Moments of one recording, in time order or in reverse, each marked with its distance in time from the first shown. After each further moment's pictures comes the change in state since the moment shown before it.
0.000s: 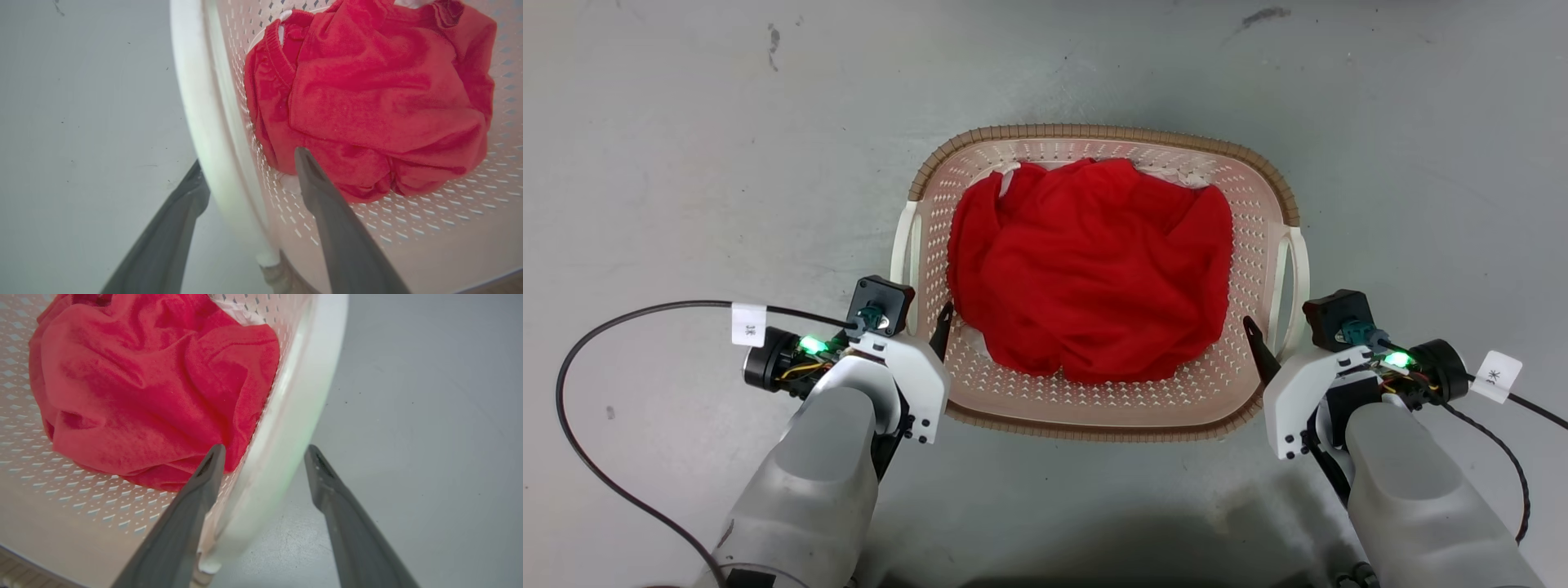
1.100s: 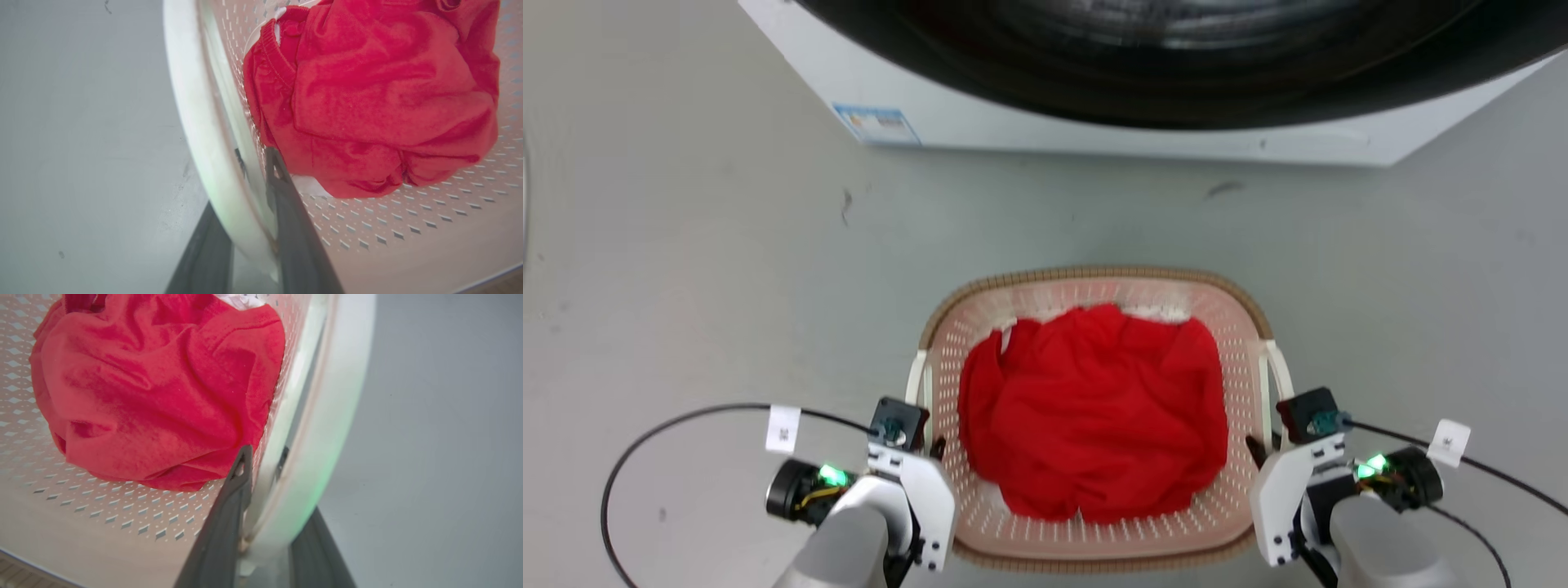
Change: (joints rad) left arm 0.163 -0.022 -0.069 0.075 -0.074 0.000 0.047; right arm 0.093 0.008 0.123 0.135 0.112 0.001 0.072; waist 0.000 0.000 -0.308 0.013
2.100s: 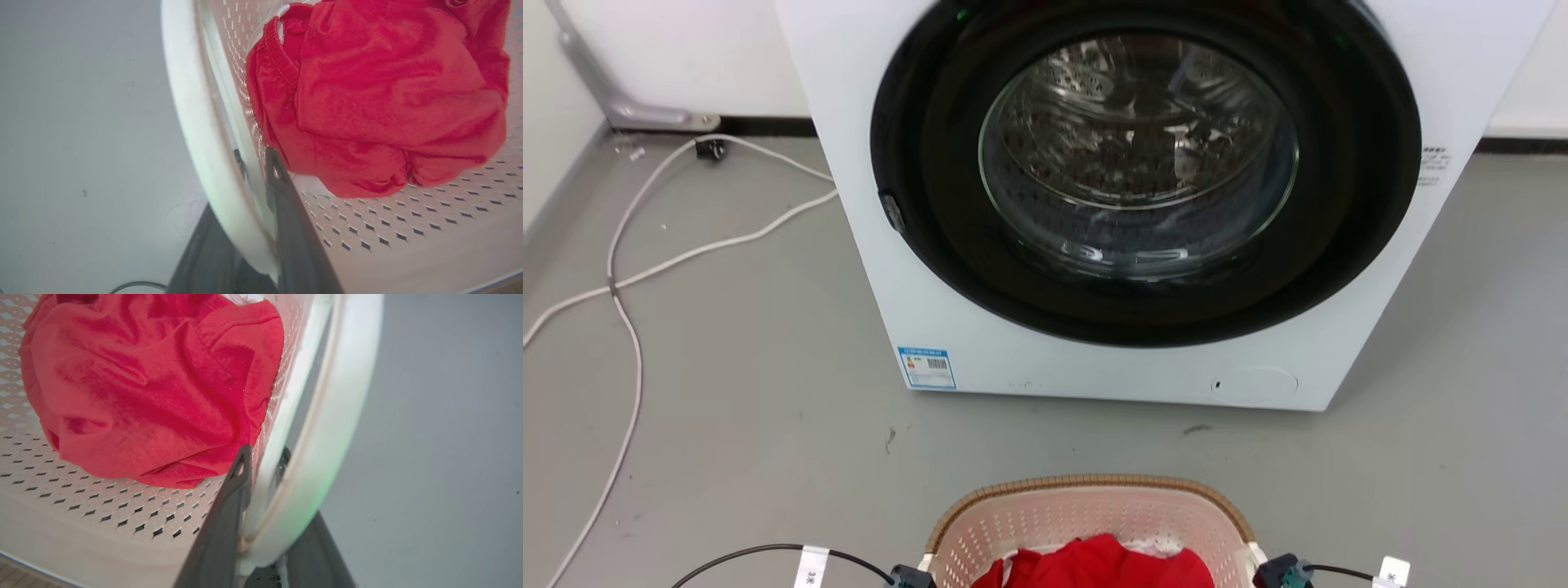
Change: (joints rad) left arm 0.280 0.015 -0.232 -0.013 -0.244 -0.001 0.199; right arm 0.256 -0.004 0.316 0.004 0.295 -0.001 0.216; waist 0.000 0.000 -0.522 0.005
